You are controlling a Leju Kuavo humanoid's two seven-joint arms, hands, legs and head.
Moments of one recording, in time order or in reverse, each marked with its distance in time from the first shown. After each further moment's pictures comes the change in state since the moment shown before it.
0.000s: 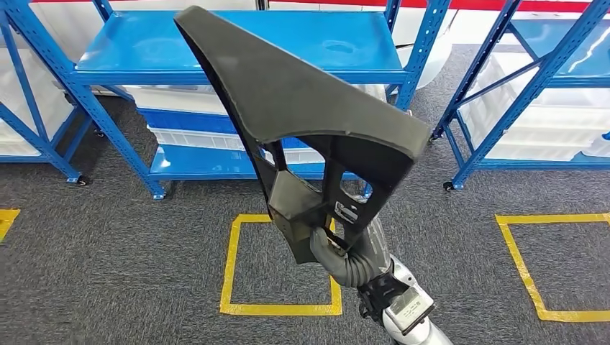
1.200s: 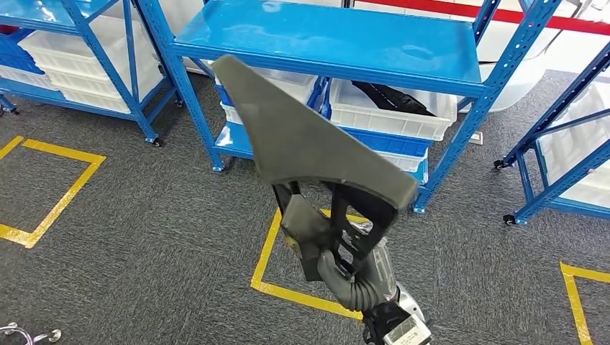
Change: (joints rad) left arm 0.015 0.006 -0.023 0.000 -0.071 -0.035 0.003; right arm 0.161 -0.016 -0.022 -0.043 0.078 -0.085 -0.018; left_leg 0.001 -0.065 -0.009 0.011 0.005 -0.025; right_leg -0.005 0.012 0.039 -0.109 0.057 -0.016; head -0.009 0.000
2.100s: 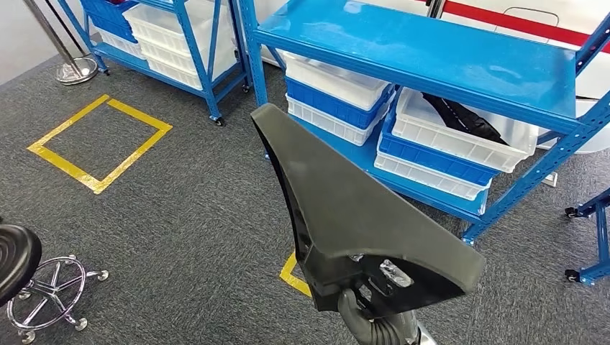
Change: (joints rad) left arm -0.014 0.036 -0.057 -0.002 -0.012 -0.005 -0.094; right arm 0.238 0.026 -0.121 -0.113 0.080 0.078 -0.085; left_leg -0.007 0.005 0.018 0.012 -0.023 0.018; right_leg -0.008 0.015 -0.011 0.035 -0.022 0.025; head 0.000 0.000
